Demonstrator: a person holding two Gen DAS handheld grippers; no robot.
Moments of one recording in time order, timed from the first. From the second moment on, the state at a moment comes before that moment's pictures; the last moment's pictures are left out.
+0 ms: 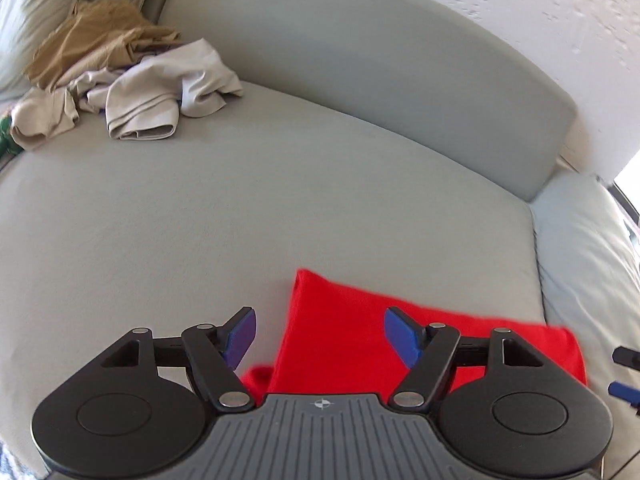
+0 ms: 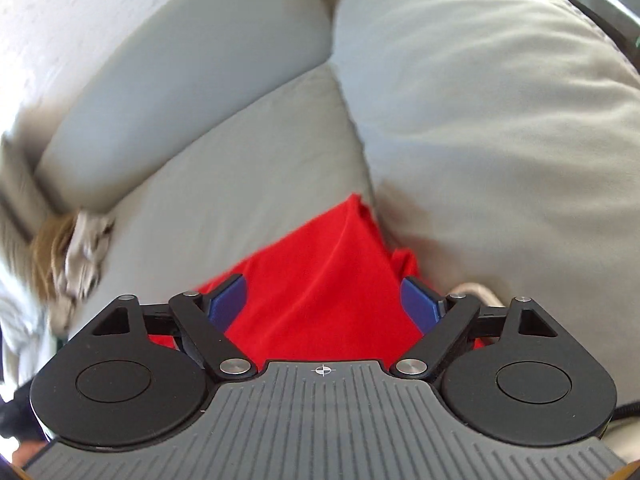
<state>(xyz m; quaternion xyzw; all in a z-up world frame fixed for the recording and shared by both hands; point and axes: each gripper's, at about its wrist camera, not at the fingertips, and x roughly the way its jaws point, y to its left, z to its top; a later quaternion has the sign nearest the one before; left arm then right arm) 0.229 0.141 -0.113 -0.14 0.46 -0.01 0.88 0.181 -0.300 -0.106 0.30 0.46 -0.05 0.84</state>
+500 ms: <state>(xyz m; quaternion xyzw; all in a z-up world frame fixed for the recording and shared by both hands) 0.280 0.134 -0.175 -0.18 0.45 -0.05 0.87 0.262 -0.327 -0.197 0.38 0.46 -0.05 0.80</state>
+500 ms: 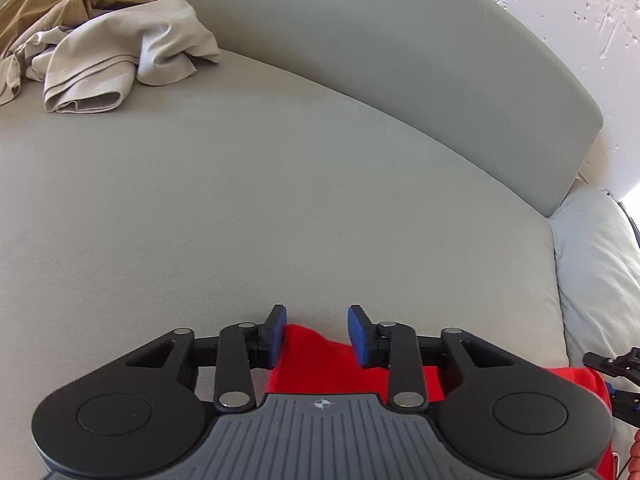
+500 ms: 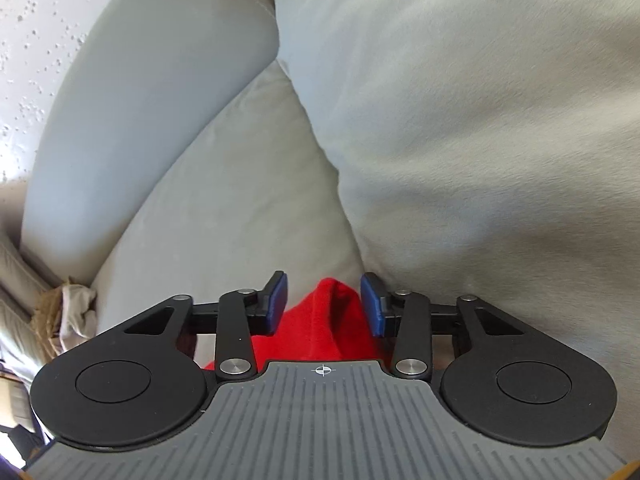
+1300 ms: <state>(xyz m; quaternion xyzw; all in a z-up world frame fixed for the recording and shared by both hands) 0.212 0.095 -0.115 0.00 0.35 0.00 0.94 0.231 -0.254 -0.139 0.09 0.43 -0.03 0.90</state>
